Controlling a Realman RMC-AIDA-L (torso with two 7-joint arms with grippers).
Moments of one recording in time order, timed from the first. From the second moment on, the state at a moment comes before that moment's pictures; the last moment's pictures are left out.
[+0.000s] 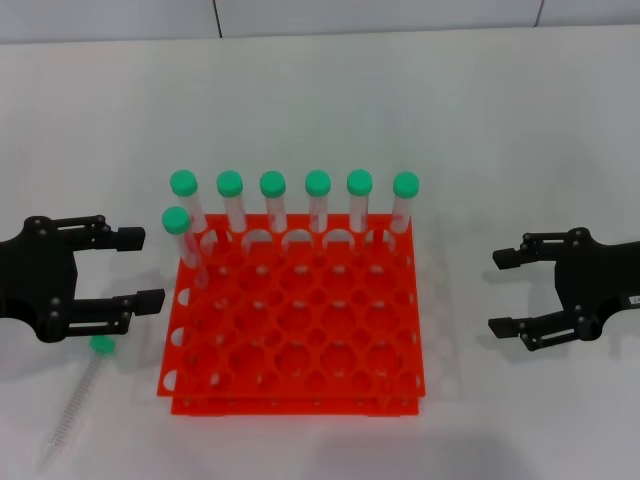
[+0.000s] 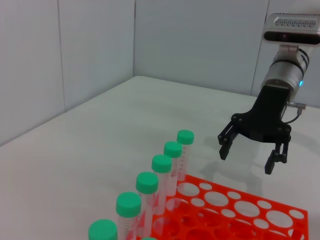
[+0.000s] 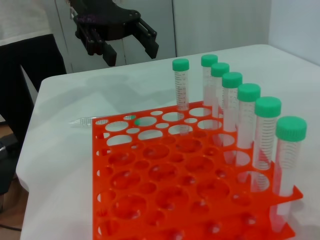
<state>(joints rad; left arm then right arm) -0.37 -2.04 0.66 1.01 2.07 1.87 -1.38 0.44 2.01 -0.93 -0.81 -2.02 -1.60 1.26</state>
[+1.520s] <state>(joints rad) -0.35 -2.02 0.81 1.38 2.12 1.99 -1.98 0.43 2.01 -0.93 -0.84 -2.04 -1.57 1.27</state>
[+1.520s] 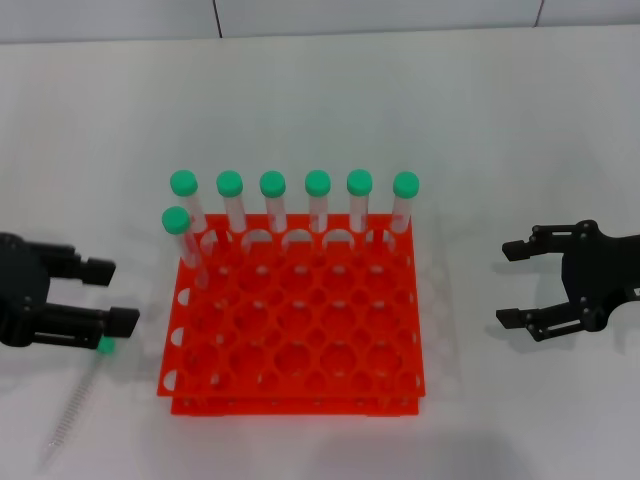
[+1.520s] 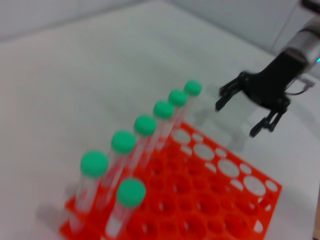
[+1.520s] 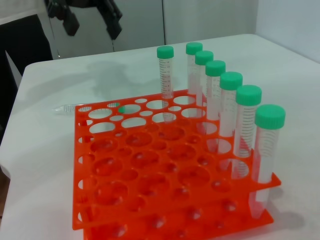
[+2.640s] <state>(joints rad) -0.45 -1.85 1.05 1.34 2.24 2.01 -2.80 0.44 2.01 -0.95 -0.84 -2.03 -1.57 1.23</state>
